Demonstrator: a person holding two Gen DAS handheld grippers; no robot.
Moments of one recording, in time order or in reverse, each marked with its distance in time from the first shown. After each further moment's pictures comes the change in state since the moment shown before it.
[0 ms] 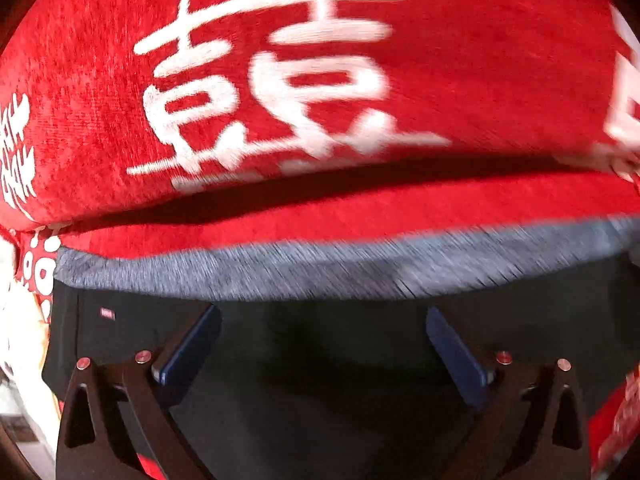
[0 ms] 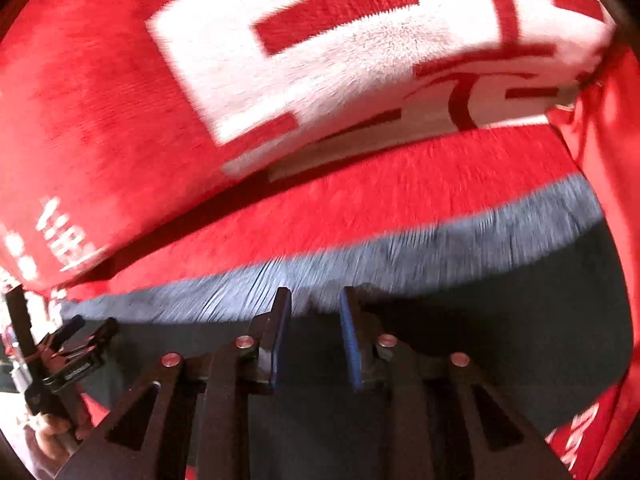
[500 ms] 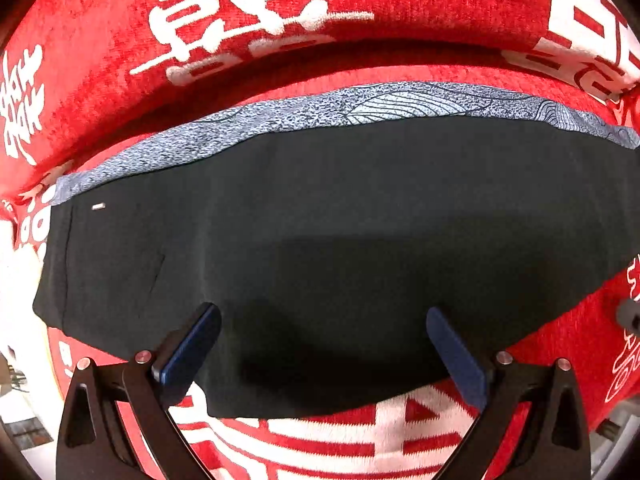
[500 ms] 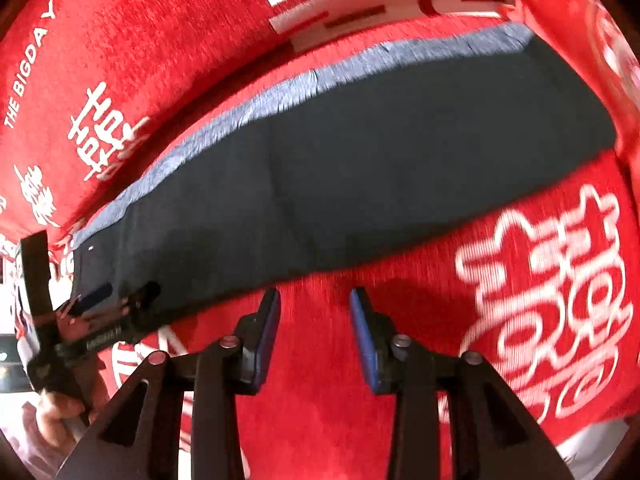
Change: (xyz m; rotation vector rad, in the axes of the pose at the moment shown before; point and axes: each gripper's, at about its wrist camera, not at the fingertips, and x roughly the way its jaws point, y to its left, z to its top) left arm 0.001 0.017 -0.074 0.027 0.134 -0.012; right arm -0.036 0.007 -0.136 0.066 0.083 -0.014
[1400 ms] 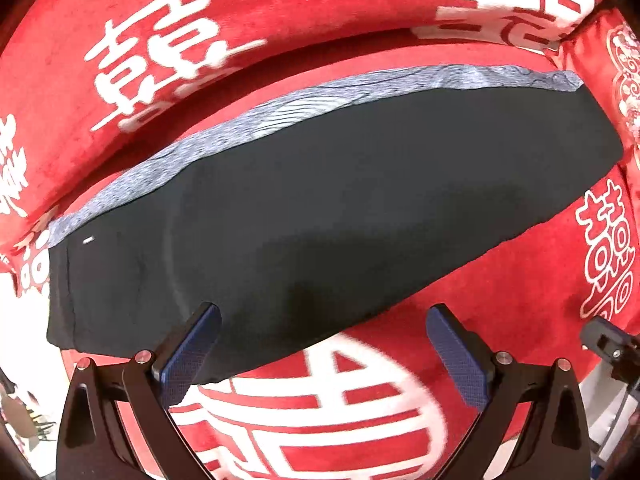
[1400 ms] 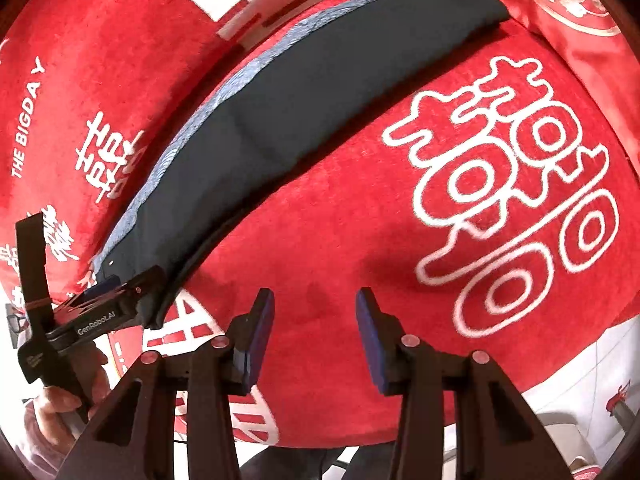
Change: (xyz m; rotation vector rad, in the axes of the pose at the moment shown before) left arm -0.081 -0.065 -0.004 0.183 0.022 -0.049; right arm -0.024 -0.029 -0.046 0.213 -0.014 0.060
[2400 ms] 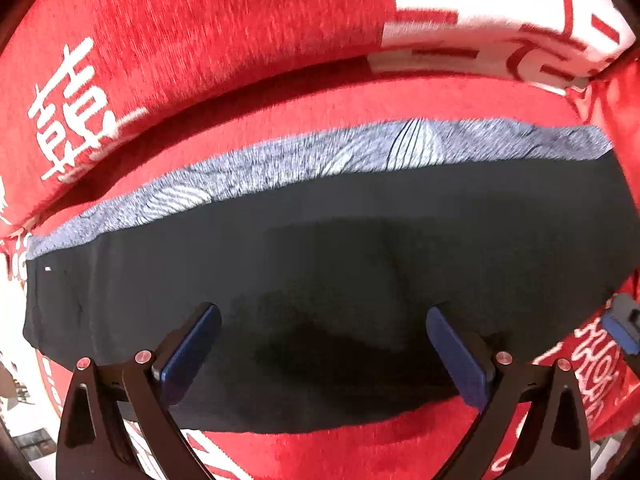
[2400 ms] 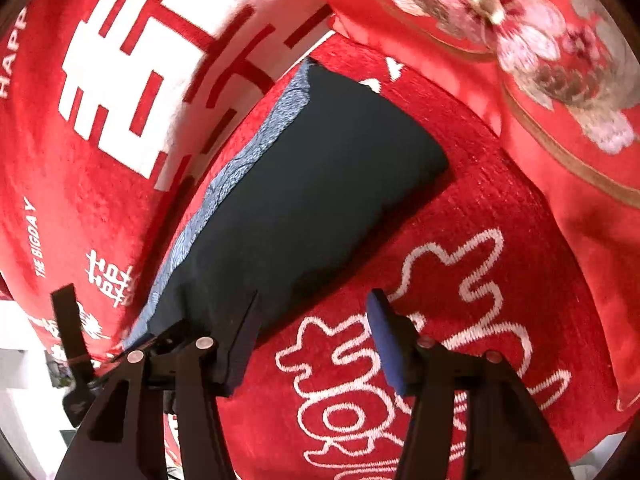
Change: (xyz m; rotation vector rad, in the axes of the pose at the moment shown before) left arm 0.028 -0.094 0.075 -0.128 -0.005 0.039; right arm -0.005 -0.108 0.131 0.119 -0.113 0.194
